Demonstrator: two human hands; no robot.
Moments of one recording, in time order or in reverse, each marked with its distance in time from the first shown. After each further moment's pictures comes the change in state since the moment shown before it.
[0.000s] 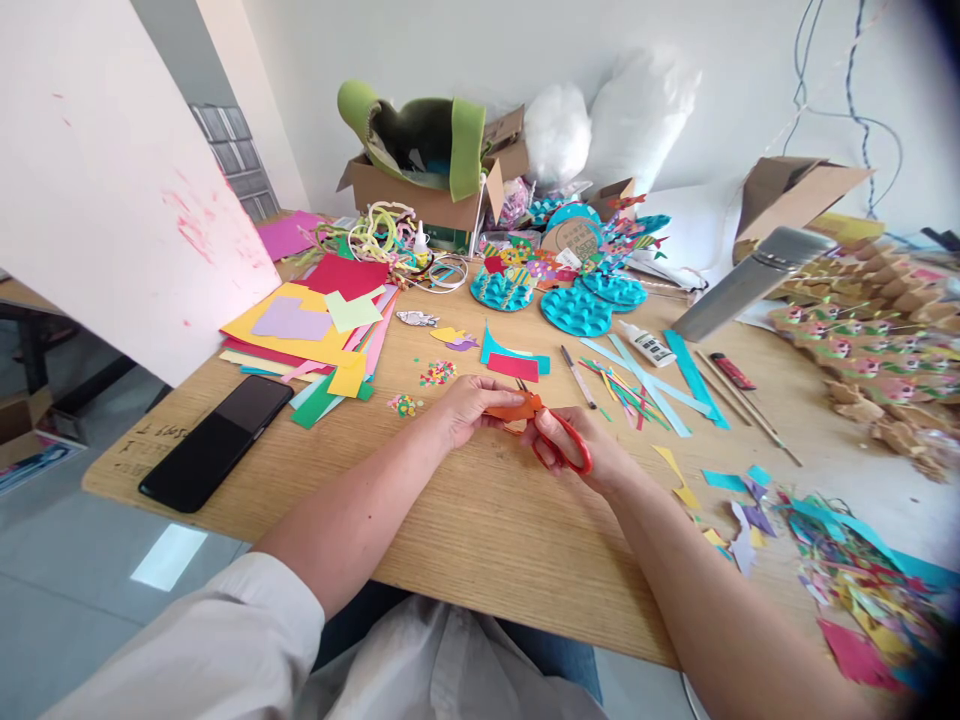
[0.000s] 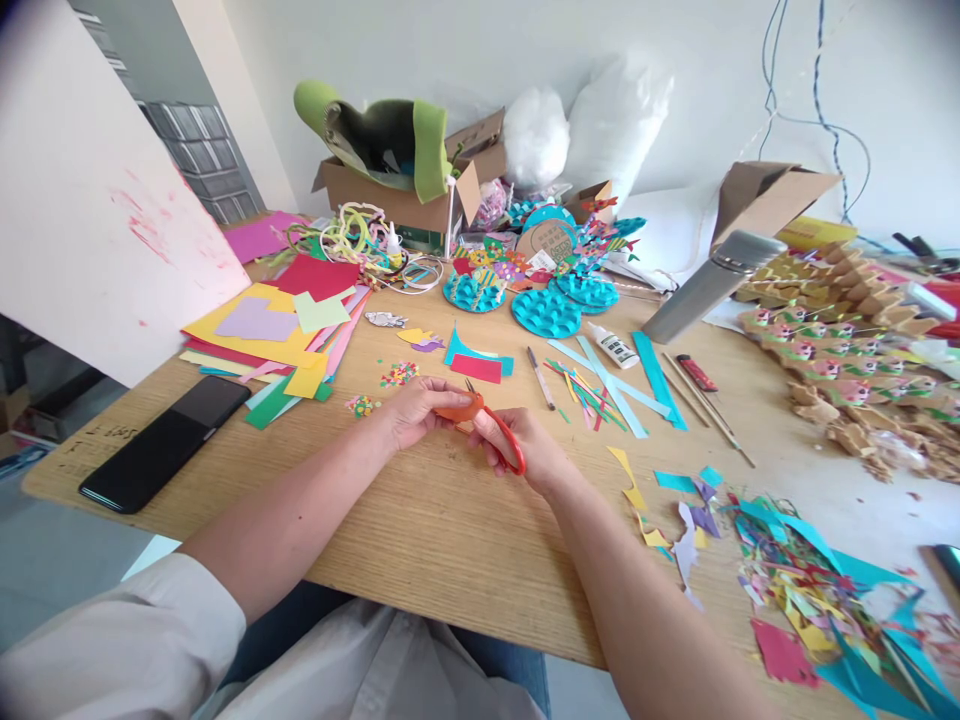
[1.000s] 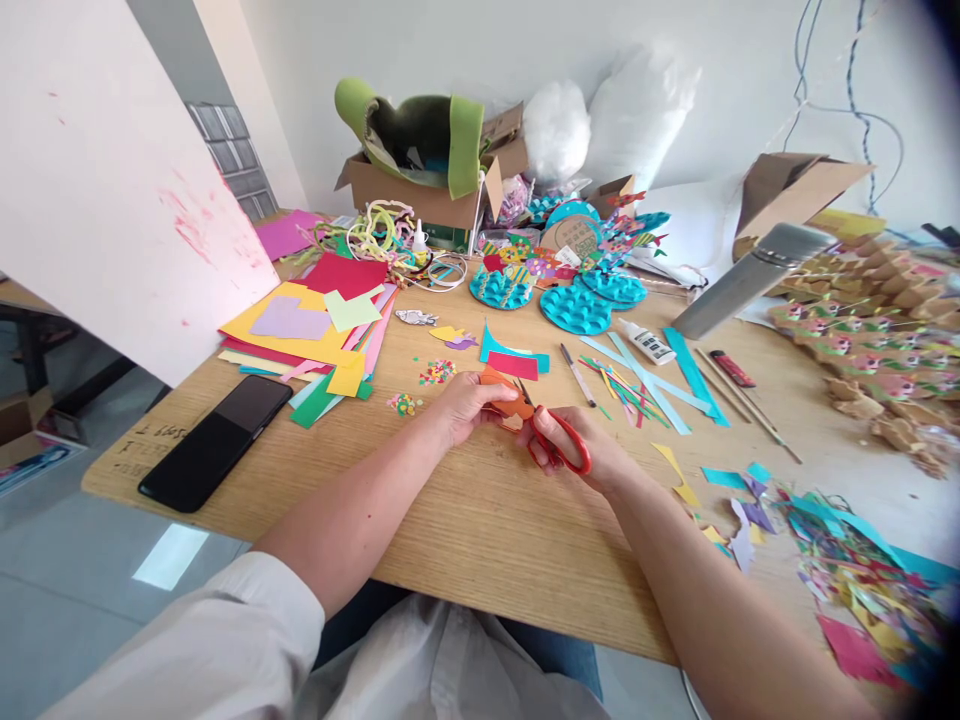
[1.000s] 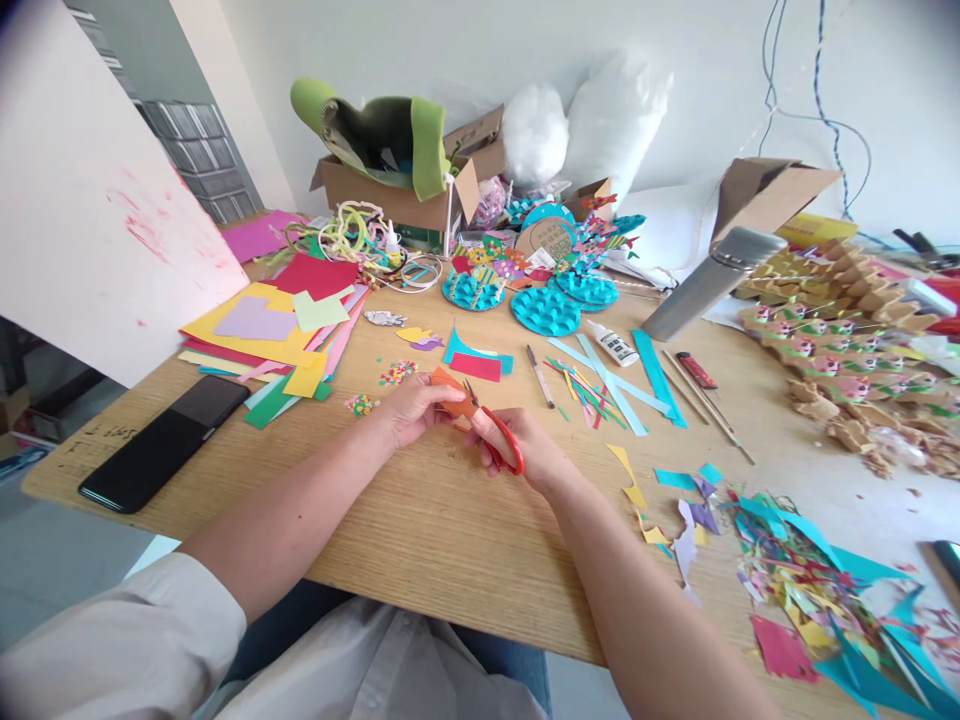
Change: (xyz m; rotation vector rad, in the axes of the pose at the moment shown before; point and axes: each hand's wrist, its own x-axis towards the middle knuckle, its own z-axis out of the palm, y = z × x) left_hand -0.004 0.003 0.001 0.003 0.009 0.046; right_hand -0.002 -0.002 -0.001 -0.004 -0.070 -0.040
